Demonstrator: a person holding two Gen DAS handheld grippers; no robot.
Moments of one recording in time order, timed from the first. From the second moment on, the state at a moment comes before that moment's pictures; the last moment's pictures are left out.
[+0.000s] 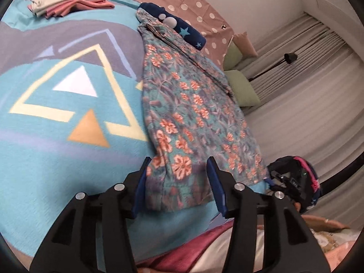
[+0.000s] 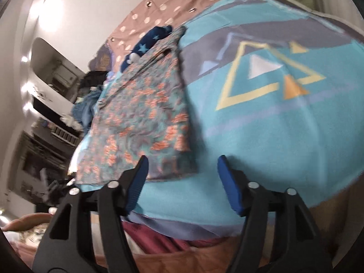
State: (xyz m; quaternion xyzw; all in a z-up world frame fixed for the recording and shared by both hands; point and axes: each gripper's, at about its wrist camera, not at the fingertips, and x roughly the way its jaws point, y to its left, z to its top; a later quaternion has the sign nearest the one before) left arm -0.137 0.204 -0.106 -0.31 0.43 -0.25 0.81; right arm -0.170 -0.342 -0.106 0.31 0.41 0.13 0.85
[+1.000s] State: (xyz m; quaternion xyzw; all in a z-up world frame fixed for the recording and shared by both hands) left arm -0.128 0.209 -0.115 -0.33 0.43 -0.23 0.81; right arm -0.121 -0.311 -0.110 0.27 0.43 0.19 0.84
